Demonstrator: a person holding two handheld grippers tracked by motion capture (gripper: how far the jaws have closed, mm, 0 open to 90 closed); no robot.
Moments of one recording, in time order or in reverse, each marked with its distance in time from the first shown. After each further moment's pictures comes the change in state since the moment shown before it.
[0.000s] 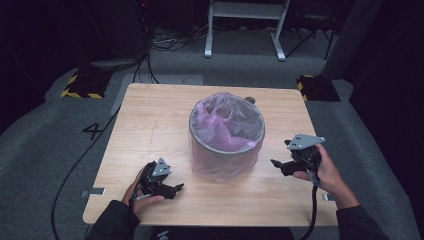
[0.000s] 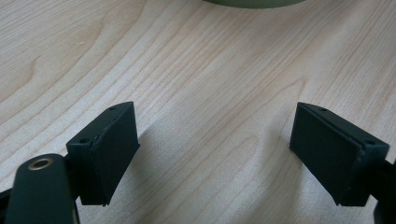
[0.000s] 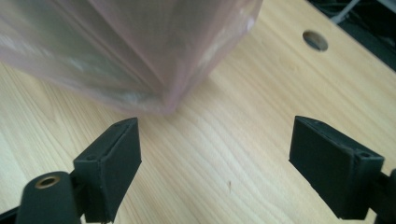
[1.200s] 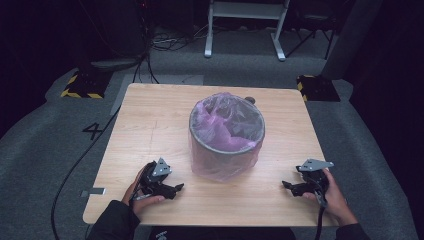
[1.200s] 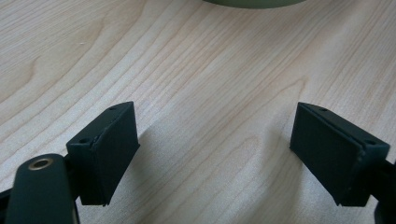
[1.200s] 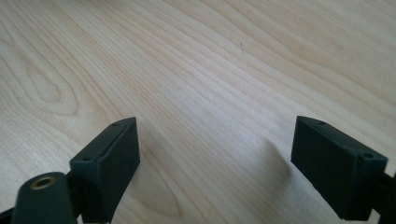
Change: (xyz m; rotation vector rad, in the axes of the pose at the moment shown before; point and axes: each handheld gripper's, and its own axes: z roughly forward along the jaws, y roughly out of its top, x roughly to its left) left arm 0.000 0.000 0.000 0.000 0.002 0.000; right arm 0.001 -0.115 0.025 0.066 0.024 0.226
